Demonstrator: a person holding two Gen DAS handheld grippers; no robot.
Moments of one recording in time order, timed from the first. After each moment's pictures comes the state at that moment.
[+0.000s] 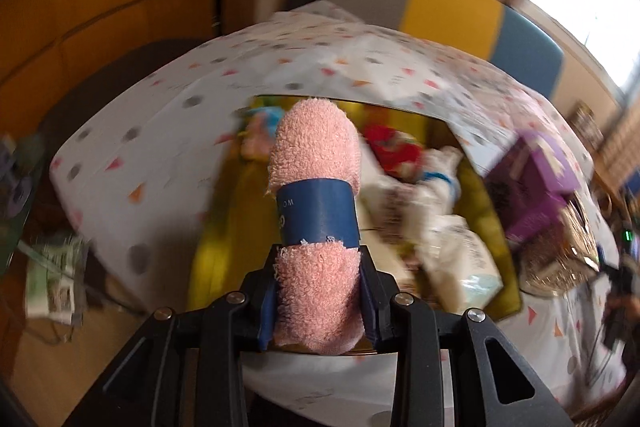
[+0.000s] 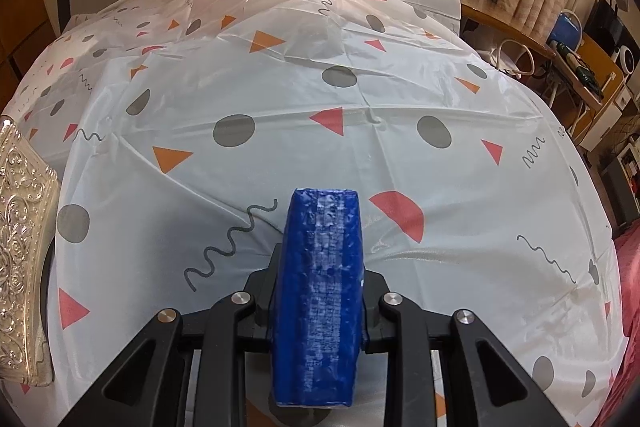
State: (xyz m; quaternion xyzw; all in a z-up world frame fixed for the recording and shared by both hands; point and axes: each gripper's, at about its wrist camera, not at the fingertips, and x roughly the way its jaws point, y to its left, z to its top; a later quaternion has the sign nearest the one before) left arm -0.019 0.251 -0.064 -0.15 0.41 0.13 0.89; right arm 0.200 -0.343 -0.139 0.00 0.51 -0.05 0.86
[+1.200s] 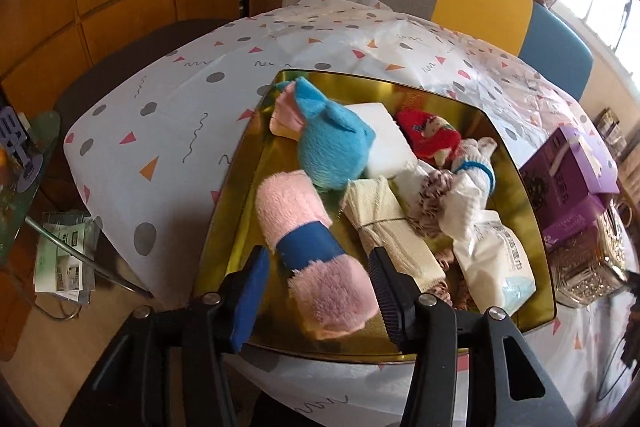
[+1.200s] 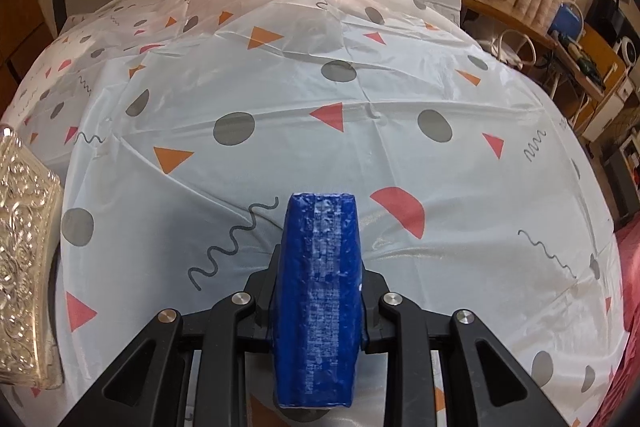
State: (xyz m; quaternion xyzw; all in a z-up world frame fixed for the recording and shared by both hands) left arm -0.005 0.243 -0.088 -0.14 0.43 0.16 0.88; right arm 0.205 -0.349 -0.136 0.03 0.53 -0.06 0.85
